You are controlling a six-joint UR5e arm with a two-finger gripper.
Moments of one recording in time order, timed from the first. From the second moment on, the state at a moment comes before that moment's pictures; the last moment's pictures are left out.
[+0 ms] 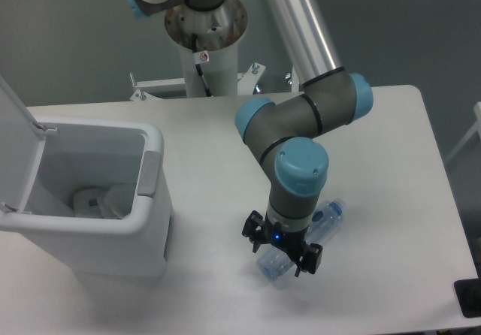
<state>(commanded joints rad) 2.40 -2.18 -1.46 -0.92 1.48 1.02</state>
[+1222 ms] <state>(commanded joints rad) 2.33 -2.26 -1.45 -0.86 1.69 1.03</state>
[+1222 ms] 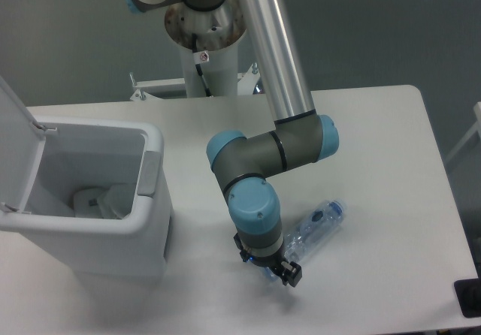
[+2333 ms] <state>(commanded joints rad) 2.46 -2.12 -1.32 -0.87 1.13 0.82</state>
